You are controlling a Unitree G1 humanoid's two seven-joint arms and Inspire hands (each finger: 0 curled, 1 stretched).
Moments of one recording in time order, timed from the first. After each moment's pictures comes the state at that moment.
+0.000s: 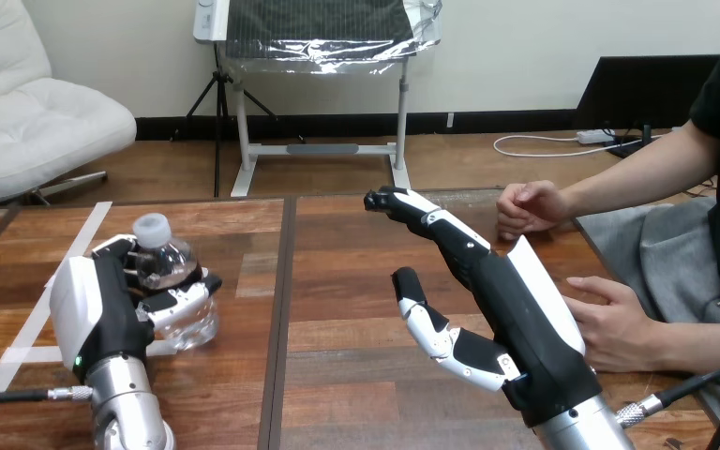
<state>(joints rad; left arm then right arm) -0.32 0.24 -0.02 0.85 0.30 -0.33 0.59 0.20 -0.16 0.18 -0.21 -0.19 -0.42 0.15</state>
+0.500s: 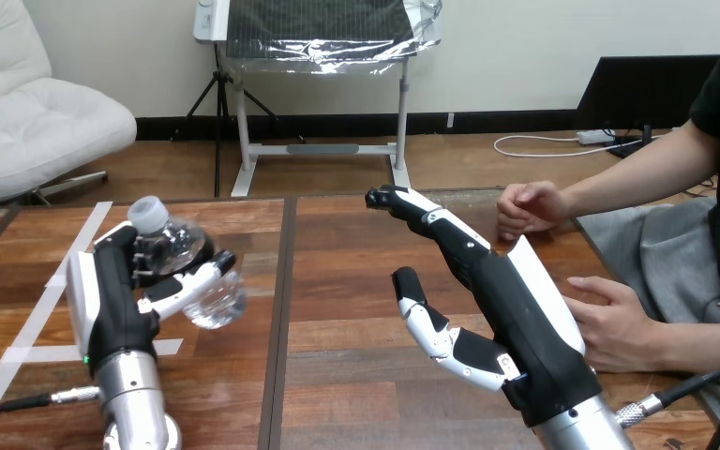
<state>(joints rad) -0.26 0.19 0.02 0.69 0.16 -0.40 0.46 0.20 -0.16 0.18 -0.21 -0.19 -0.42 0.15</state>
